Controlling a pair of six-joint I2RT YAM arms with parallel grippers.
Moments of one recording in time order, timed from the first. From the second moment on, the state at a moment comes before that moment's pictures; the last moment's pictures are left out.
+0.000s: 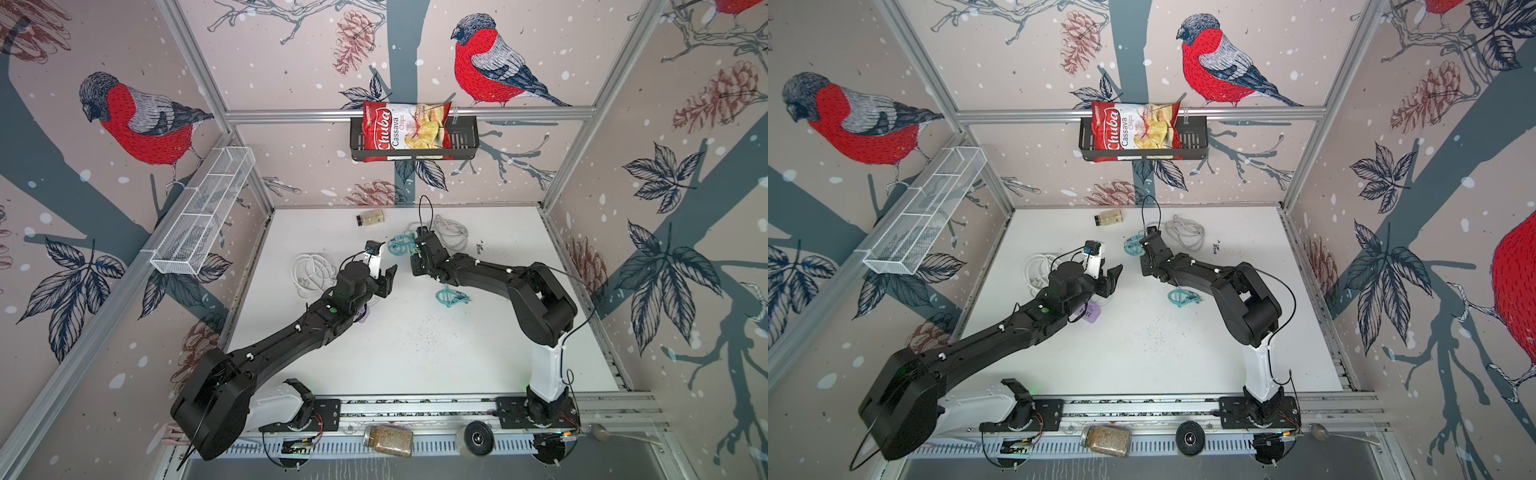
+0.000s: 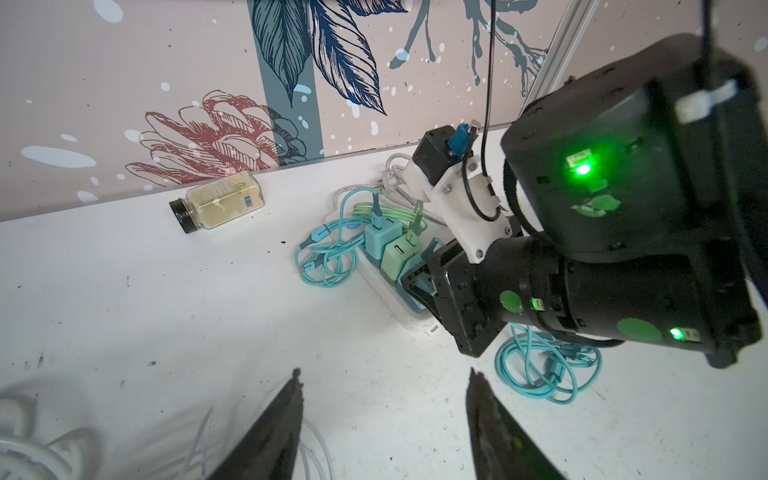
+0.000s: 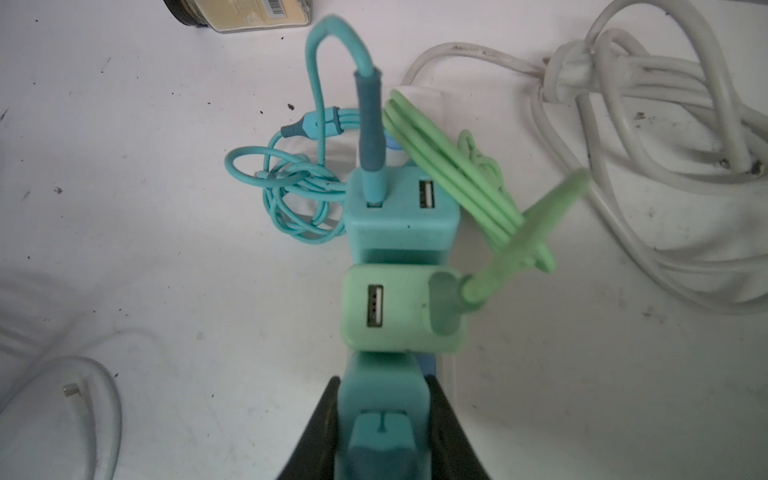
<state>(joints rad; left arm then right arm) -0.65 1.22 0.67 0.22 -0.12 -0.16 0.72 2.02 1.31 -0.16 0.21 0.29</state>
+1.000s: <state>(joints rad) -0.65 1.18 0.64 0.21 -0.14 -0.16 0.71 1.86 1.32 -0.50 0.08 0.28</state>
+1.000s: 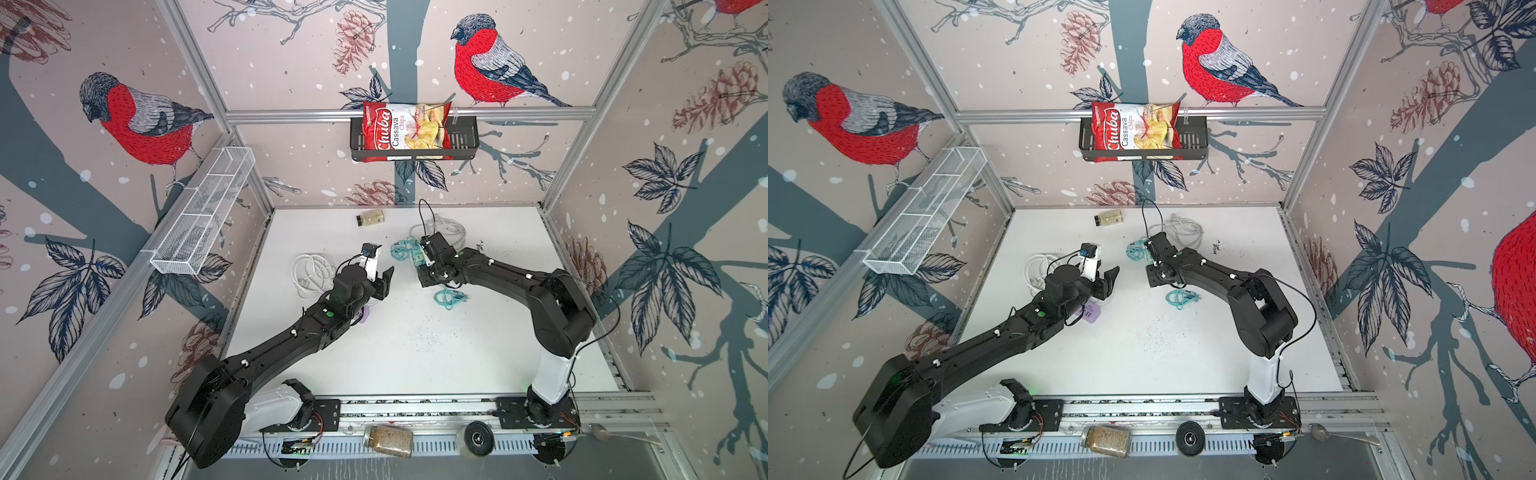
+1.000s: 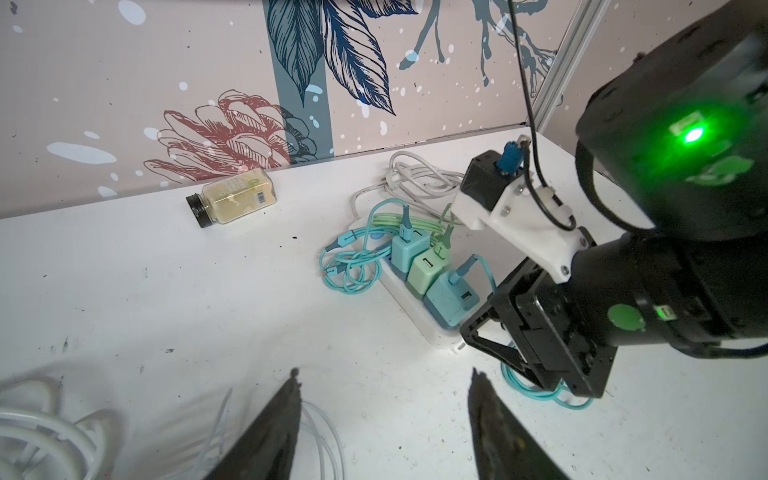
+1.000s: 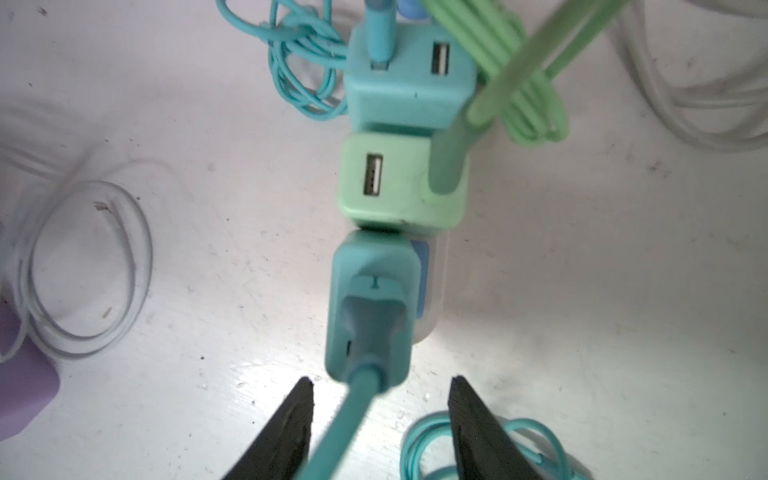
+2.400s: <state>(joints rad) -0.49 0.88 0.53 0.06 -0.78 -0.26 0.52 1.14 0.86 -0.26 0.24 0.33</state>
